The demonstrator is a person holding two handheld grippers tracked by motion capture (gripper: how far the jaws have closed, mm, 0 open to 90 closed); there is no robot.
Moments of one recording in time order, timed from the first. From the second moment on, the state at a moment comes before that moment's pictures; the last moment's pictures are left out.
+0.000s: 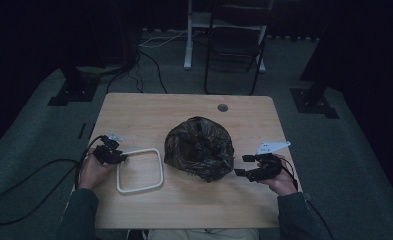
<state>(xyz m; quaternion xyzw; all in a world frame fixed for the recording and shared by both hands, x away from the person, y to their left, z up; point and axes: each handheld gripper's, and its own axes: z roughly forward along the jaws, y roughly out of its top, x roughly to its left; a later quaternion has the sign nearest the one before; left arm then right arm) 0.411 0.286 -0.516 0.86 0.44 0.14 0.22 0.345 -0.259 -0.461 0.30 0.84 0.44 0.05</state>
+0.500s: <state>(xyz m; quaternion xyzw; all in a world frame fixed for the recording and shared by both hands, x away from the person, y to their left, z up) 0.403 0.286 -0.517 0.85 0.46 0.15 0.23 0.345 -0.261 -0.460 0.30 0.84 0.44 0.05</state>
